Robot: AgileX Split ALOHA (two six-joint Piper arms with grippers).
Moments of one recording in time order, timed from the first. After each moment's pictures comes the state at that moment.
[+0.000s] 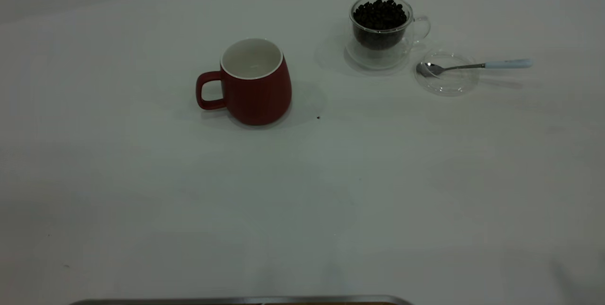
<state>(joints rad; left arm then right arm) 0.04 -0.02 -0.49 -0.01 1.14 0.00 0.03 0.64 -0.66 0.22 0.77 0.02</state>
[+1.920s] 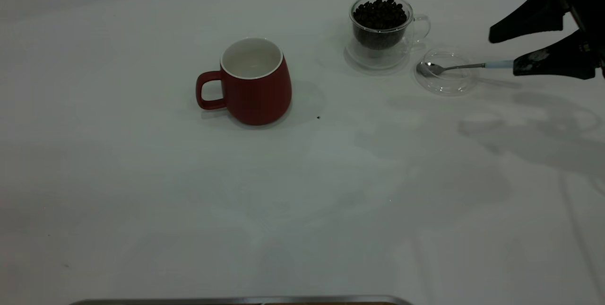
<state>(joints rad) 0.04 -0.02 -0.49 -0.01 1.14 0.00 -0.33 2.10 -0.88 1.47 0.78 -1.24</state>
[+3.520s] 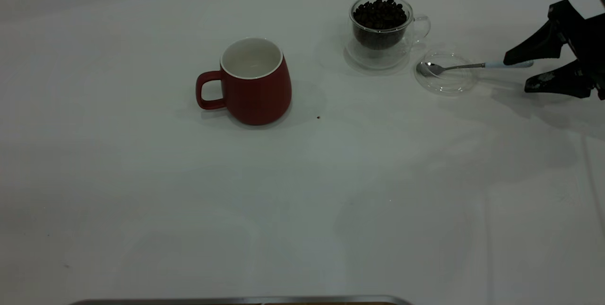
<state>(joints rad) 0.04 -0.02 -0.49 -0.01 1.14 0.00 -0.41 2.44 -1.19 1.48 0.72 -1.26</state>
